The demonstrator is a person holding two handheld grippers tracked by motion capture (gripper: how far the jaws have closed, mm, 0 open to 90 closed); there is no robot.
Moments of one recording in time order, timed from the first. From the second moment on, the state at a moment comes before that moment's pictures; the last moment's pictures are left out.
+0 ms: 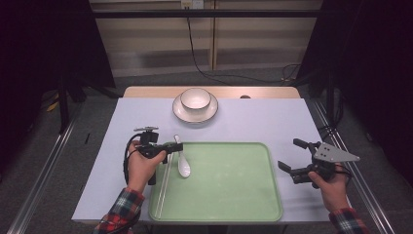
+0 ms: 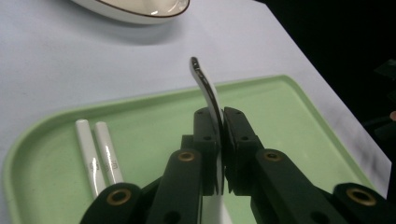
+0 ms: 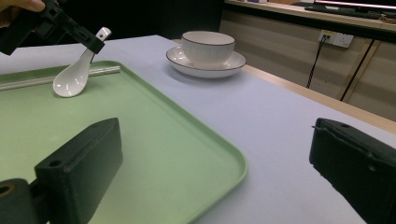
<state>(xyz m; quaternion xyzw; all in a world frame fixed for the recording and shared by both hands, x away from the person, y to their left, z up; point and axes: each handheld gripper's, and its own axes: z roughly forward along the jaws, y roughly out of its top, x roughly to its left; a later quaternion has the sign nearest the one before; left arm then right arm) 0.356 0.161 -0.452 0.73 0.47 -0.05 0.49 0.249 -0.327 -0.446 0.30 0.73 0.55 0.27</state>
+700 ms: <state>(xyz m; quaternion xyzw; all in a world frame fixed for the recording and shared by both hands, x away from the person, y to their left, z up) 0.342 0.152 -0.463 0.77 0.45 -0.04 0.45 0.249 -0.328 -0.446 0.30 0.74 0.55 0.26</state>
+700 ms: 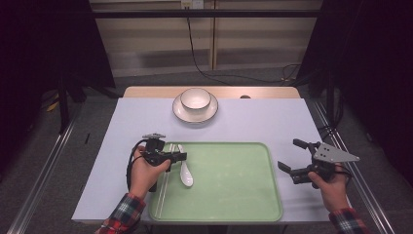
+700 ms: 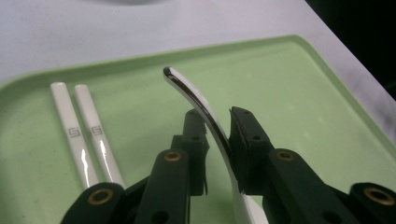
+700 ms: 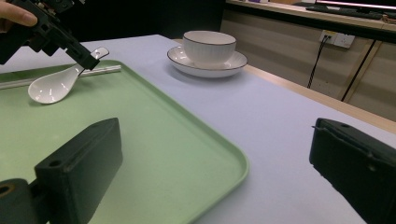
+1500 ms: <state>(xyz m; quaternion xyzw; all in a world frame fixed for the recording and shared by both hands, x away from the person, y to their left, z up) 0.338 0.149 -0.472 0.79 0.45 -0.02 0.41 0.250 -0.326 -0.446 0.30 0.74 0.55 0.26</state>
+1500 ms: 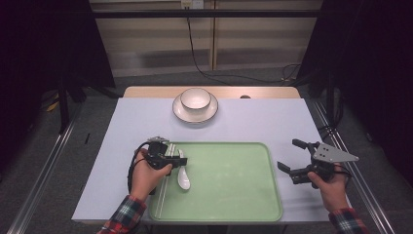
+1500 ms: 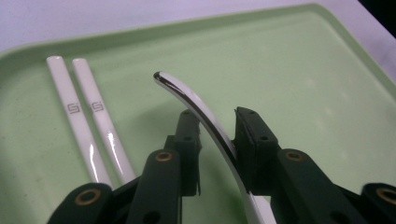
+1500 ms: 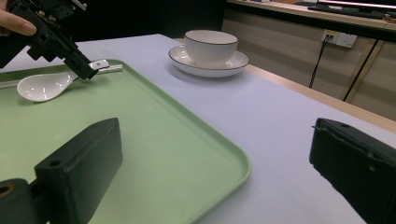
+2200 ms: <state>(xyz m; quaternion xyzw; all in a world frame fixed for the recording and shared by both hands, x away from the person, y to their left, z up) 0.342 0.150 -0.474 0.79 0.46 0.00 0.40 0.250 -0.326 -0.446 0.29 0.74 0.55 0.26</state>
